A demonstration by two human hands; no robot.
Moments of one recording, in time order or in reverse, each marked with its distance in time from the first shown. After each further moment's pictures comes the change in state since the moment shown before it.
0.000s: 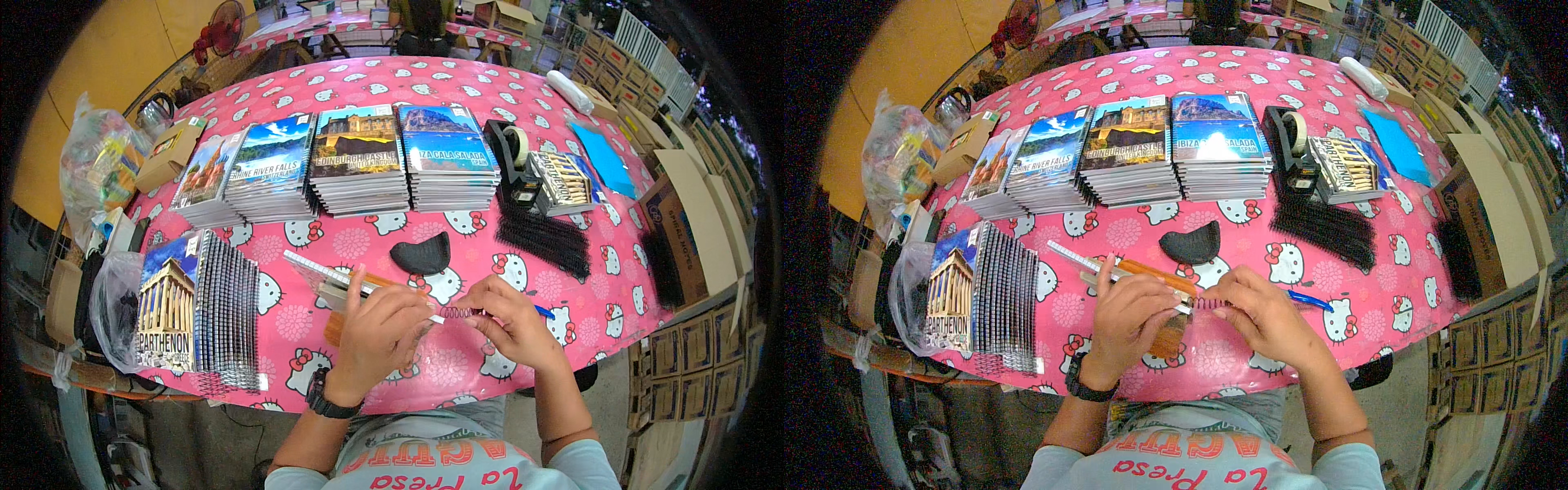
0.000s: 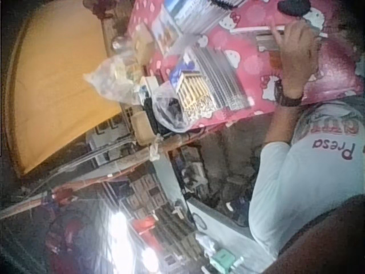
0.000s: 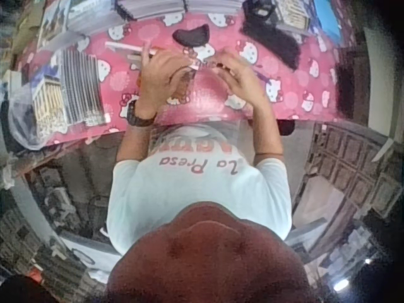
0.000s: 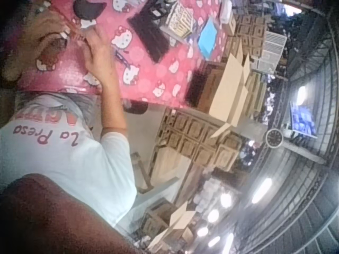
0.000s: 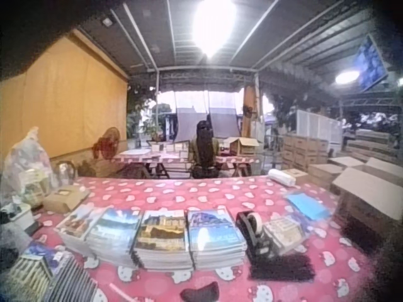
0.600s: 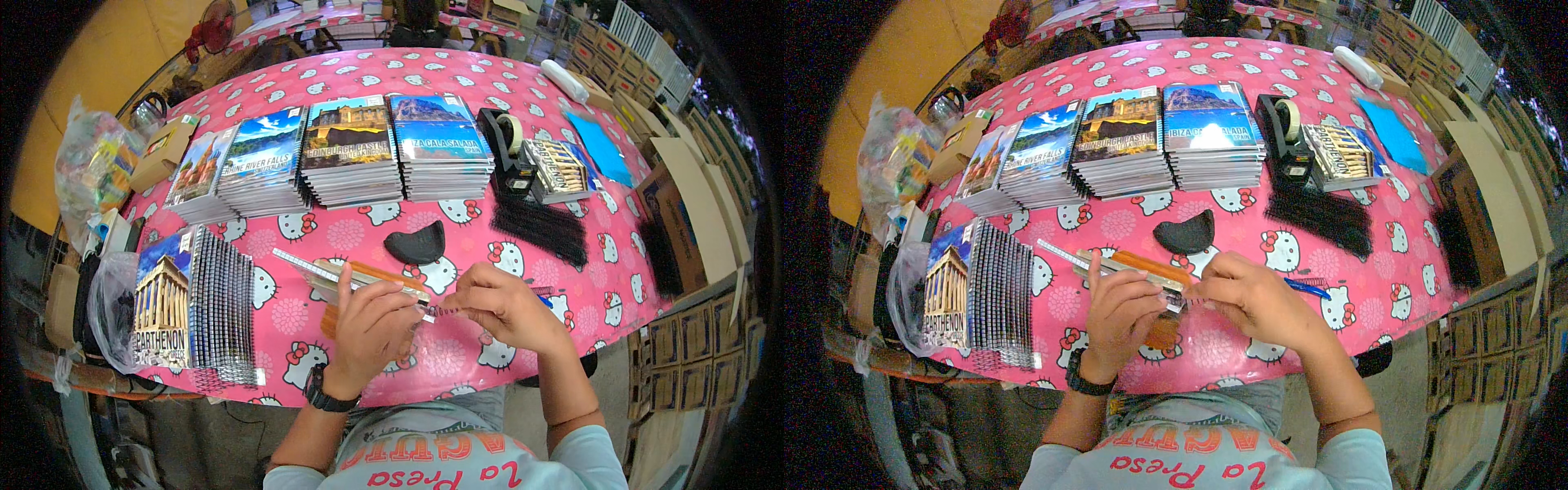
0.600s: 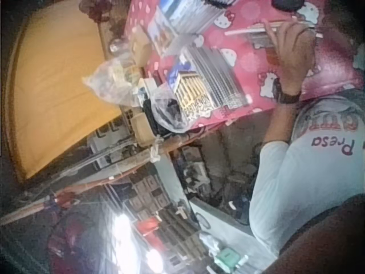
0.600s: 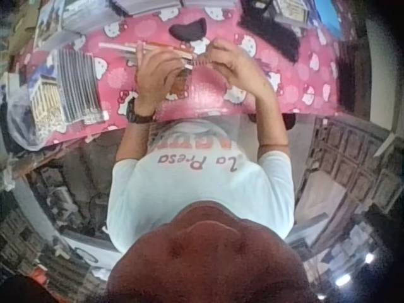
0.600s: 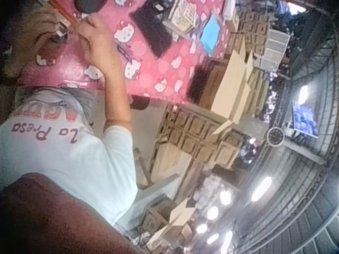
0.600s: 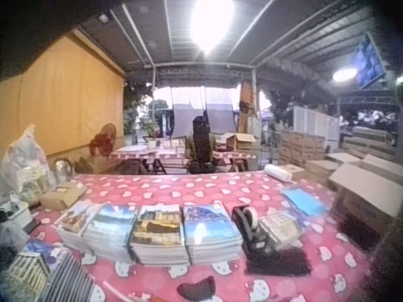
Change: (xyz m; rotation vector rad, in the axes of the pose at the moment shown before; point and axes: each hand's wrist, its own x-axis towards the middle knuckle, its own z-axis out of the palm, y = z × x) left_hand -0.017 -0.009 0.006 0.070 0.108 0.120; right_hand 0.010 -0.003 -0.005 -0.085 -0.075 -0.120
